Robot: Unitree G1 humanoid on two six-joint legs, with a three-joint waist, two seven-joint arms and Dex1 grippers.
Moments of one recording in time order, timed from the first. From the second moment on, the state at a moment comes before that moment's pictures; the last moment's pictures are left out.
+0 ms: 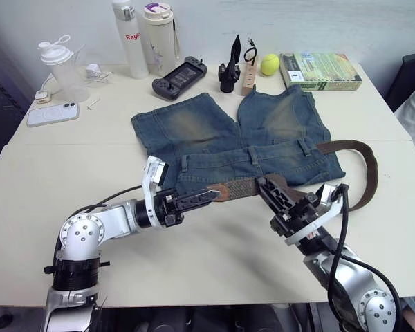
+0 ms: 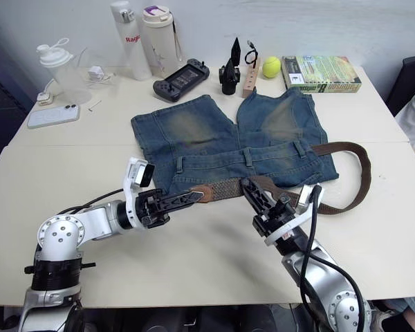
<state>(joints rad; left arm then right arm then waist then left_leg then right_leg) -0.38 0.40 0.14 -0.18 -1.37 1.21 -0.49 0.10 -0.26 -0.05 -0.67 1.86 0.44 -0.26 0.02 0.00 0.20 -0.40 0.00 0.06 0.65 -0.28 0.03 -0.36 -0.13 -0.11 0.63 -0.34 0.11</state>
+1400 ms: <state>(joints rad) -0.72 0.41 -0.36 0.36 0.12 -0.09 -0.79 0.08 -0.37 -0.36 -0.51 1.88 0.42 -0.17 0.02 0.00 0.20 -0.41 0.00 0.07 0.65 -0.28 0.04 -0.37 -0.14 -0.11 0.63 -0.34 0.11</state>
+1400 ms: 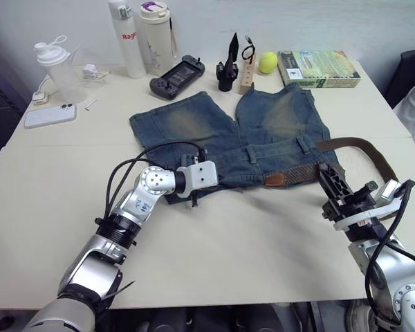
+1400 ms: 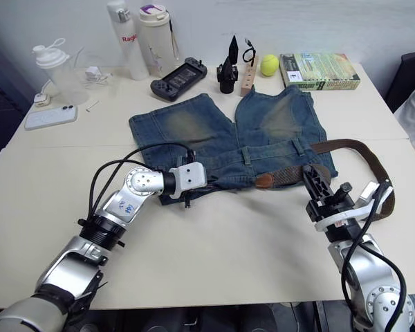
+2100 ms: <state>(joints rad) -0.20 0.77 -0.09 -0.03 -0.12 -0.15 -0.99 0.08 -0.41 -0.40 -0.54 1.89 0.43 -0.19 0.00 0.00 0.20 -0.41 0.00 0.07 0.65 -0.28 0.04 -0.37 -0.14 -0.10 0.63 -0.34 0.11</state>
